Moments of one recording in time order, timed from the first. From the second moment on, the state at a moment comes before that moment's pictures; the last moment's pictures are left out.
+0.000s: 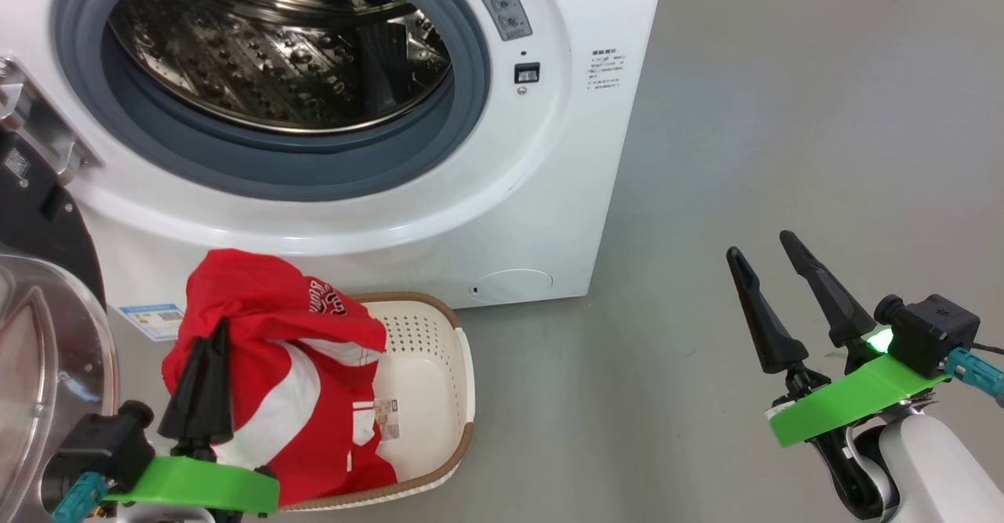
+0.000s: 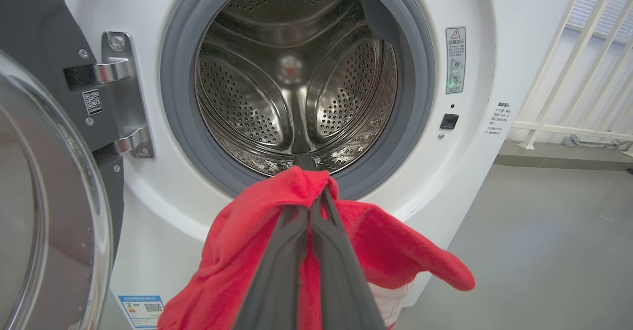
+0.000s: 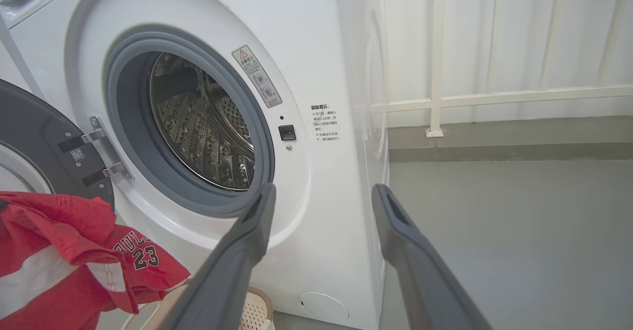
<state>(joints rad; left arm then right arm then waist) -0.13 0.14 -0.10 0.15 -0.34 -0.07 -0.25 -0.26 -0.29 0.22 0.17 0.51 0.13 -0.26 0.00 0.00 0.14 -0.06</state>
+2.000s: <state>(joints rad) -0.91 0.20 -0.14 0.51 -0.28 -0.07 -0.24 -0.35 -0.28 0.21 0.09 0.50 0.13 -0.26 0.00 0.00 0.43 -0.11</state>
